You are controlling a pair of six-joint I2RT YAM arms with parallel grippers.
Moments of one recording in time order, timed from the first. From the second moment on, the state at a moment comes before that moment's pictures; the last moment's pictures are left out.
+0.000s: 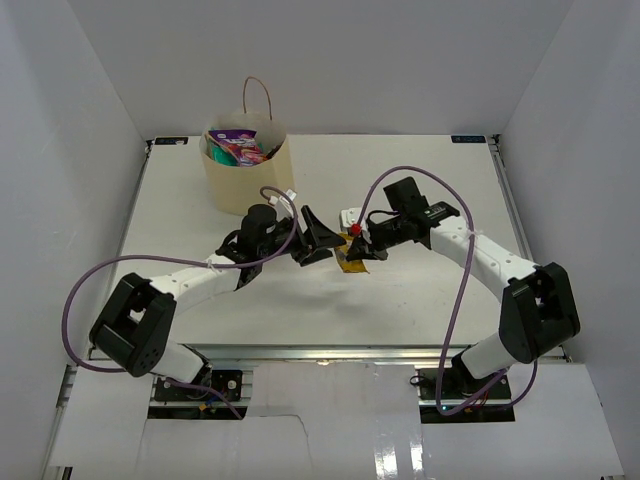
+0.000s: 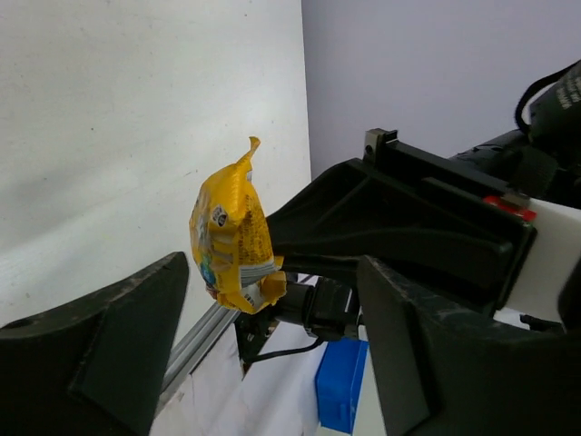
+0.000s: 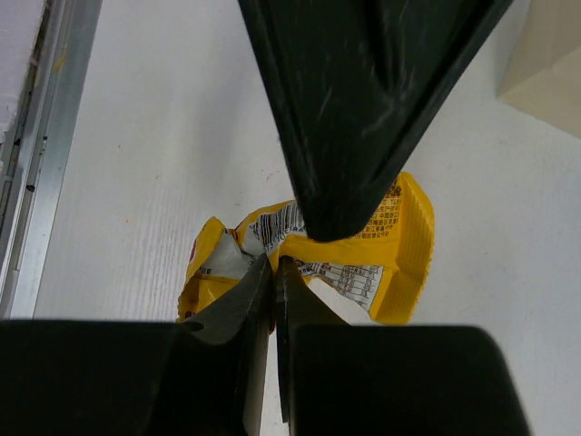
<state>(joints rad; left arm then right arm) -0.57 1.42 0.73 0.37 0.51 -1.13 0.51 1.49 1.10 -0.58 -0.88 -1.01</state>
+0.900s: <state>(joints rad) -0.57 1.49 0.83 0.37 0.56 -1.10 0.54 1.37 1.13 -0.58 -0.82 -0.83</state>
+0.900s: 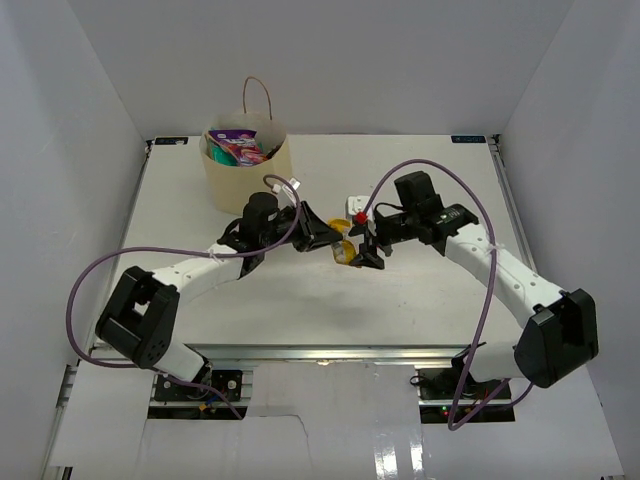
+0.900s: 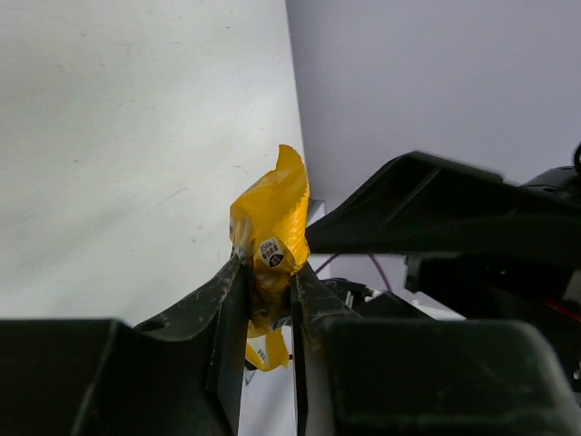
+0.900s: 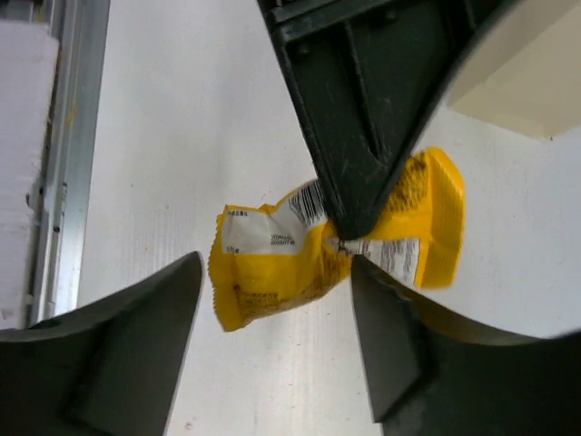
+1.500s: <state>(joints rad) -0.29 1.58 1.79 -0.34 0.13 -0.70 0.26 1.14 1.00 -0.40 -0.60 -0.51</state>
